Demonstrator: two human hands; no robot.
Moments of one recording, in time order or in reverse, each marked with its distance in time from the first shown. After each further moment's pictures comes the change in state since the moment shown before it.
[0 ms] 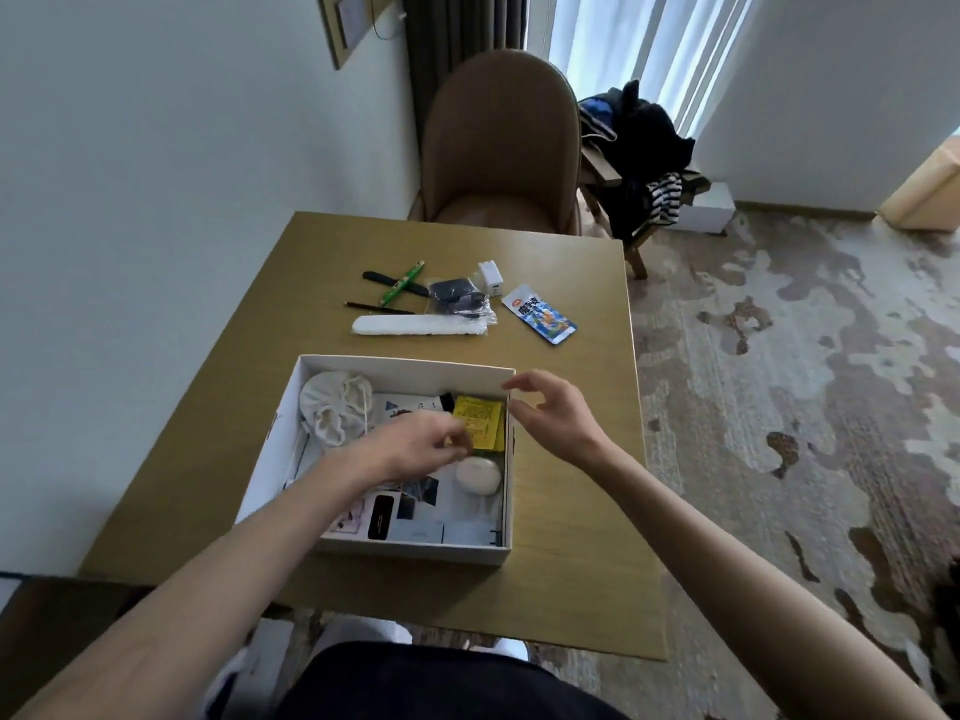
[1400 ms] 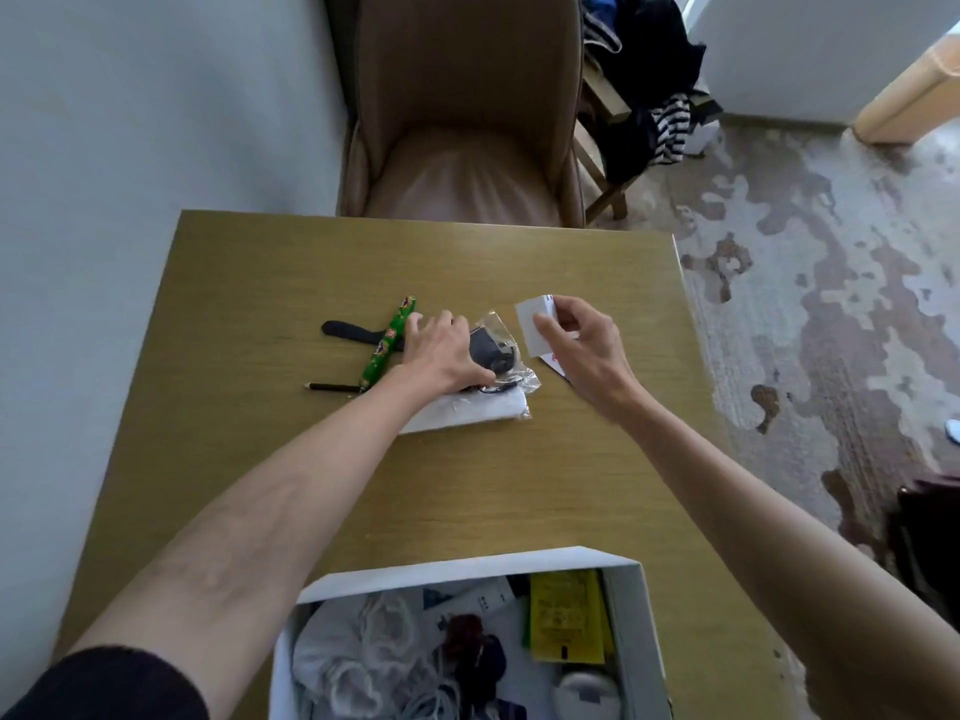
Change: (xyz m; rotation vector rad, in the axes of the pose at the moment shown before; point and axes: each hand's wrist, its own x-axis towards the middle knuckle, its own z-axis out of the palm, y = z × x) left_hand 0.302 -0.171 -0.104 0.286 0.161 -0.175; right_hand 0.284 0.026 0.021 0.084 0.281 0.310
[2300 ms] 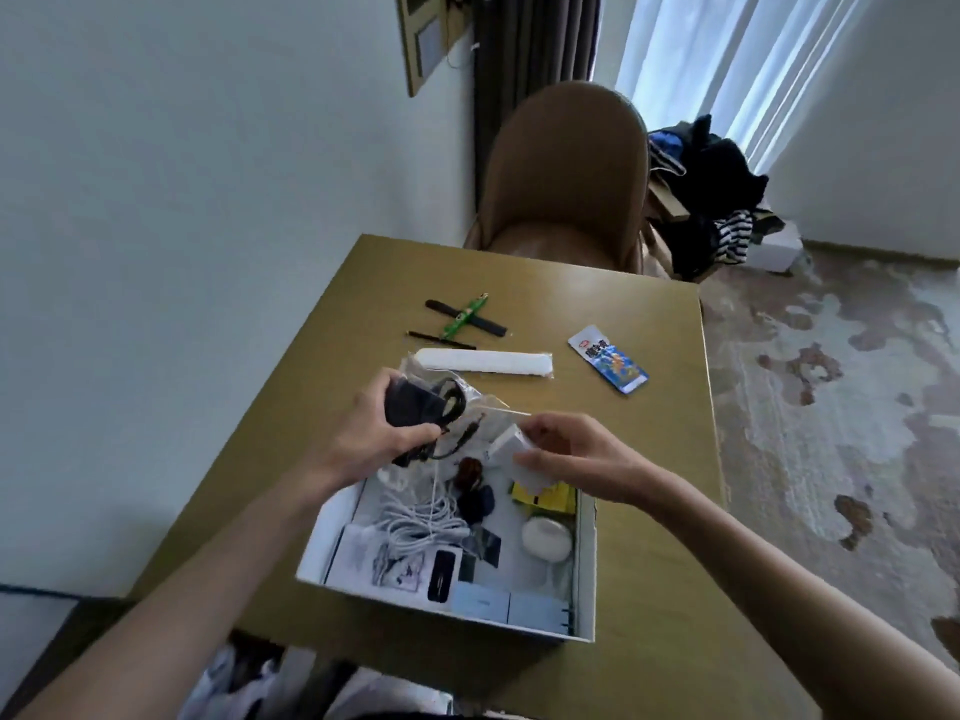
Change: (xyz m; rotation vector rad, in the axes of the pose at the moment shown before) left_hand -0.372 0.042 -0.057 -0.952 0.298 -0.228; right_hand -0.245 -0.008 -0.072 0.032 -0.784 -0.309
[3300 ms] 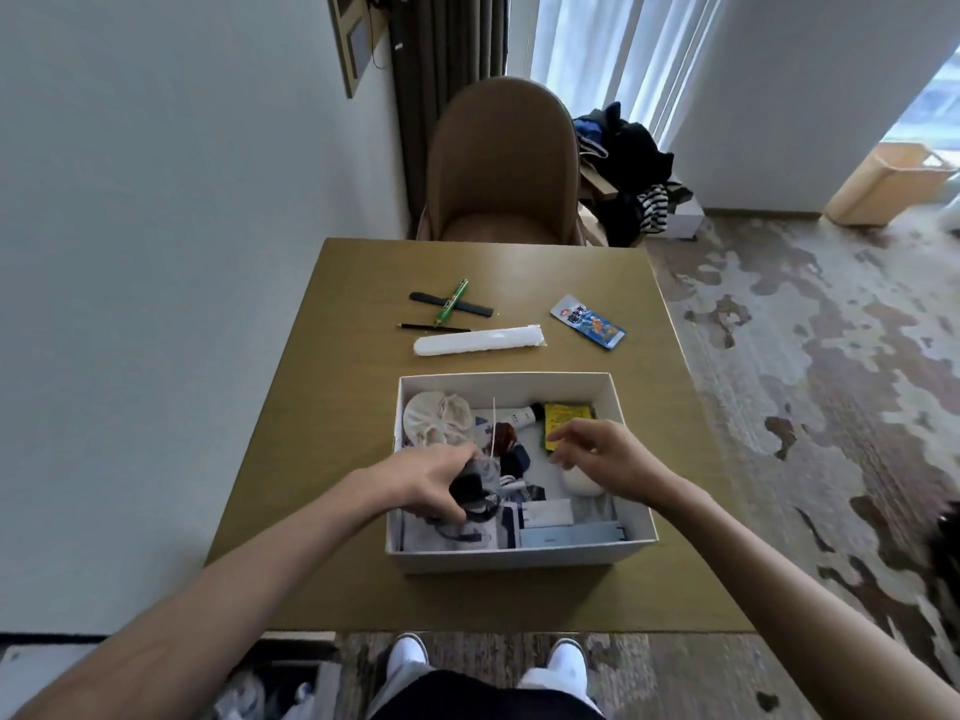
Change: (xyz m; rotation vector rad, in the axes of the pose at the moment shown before) left_hand -0.007 -0.065 -0.007 0.806 -0.761 0.297; right_hand -0.028 0.004 0.089 -0.261 0.375 0.216
